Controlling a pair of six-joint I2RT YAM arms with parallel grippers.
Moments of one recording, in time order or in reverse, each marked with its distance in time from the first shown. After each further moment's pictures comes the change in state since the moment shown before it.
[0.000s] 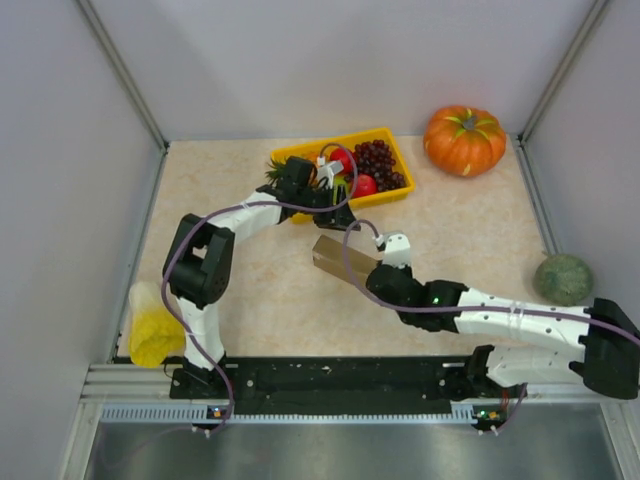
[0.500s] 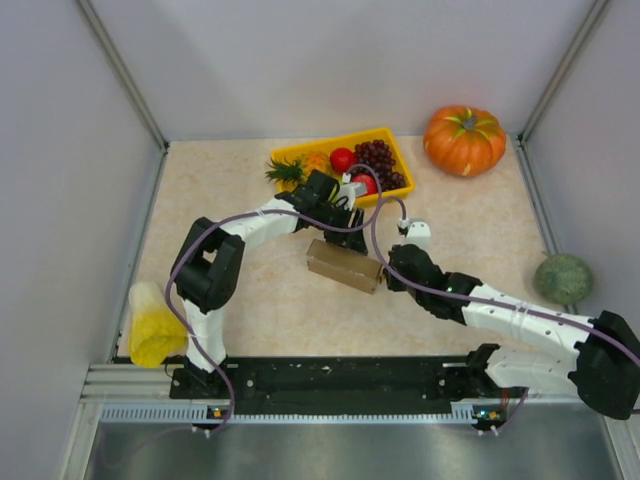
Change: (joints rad) left arm -0.123 0.001 0.015 -0.160 -0.090 0.229; right arm -0.267 -0.081 -0.126 0.209 -0.217 0.007
